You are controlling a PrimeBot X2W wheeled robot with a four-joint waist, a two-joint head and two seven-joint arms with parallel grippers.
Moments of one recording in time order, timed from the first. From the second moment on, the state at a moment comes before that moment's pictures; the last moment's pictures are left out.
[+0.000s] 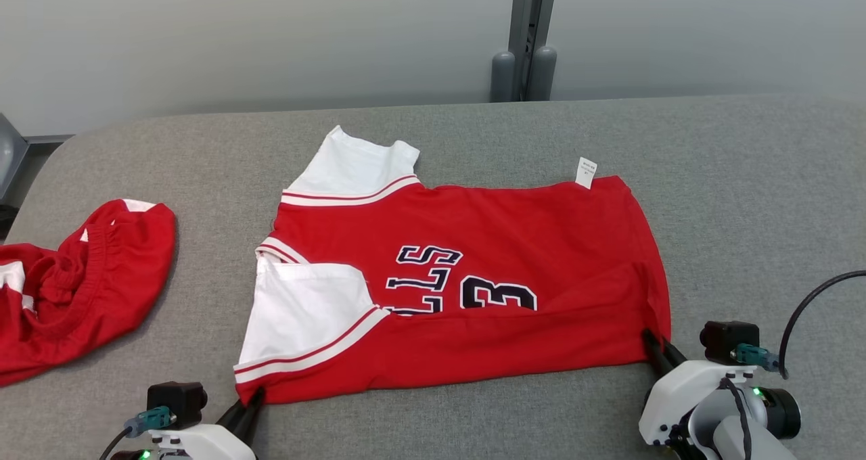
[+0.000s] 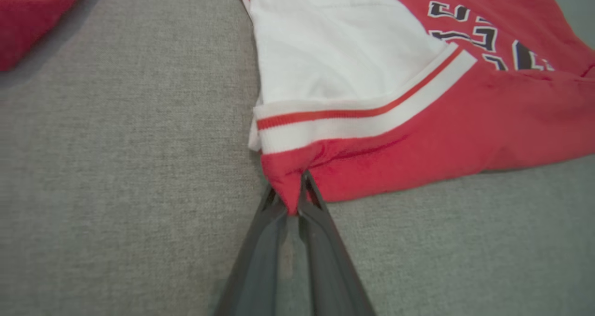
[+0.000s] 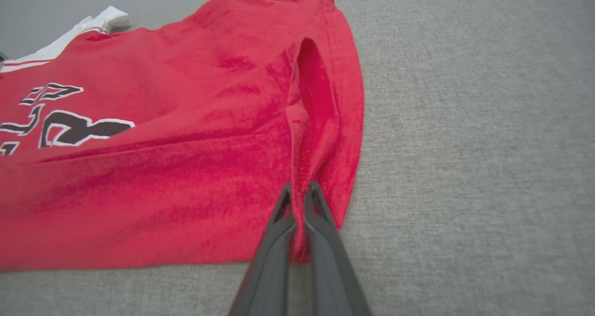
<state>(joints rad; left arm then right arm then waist) -0.24 0.42 -0.79 0.59 -0.96 0.06 -0.17 -0.42 -0.07 0.24 1.01 0.37 0.13 -0.22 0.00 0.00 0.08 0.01</state>
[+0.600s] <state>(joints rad) -0.09 0.60 -0.80 0.31 -0.99 0.14 -0.04 -0.22 -0.21 0.33 0.68 0.51 0.13 0.02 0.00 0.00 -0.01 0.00</state>
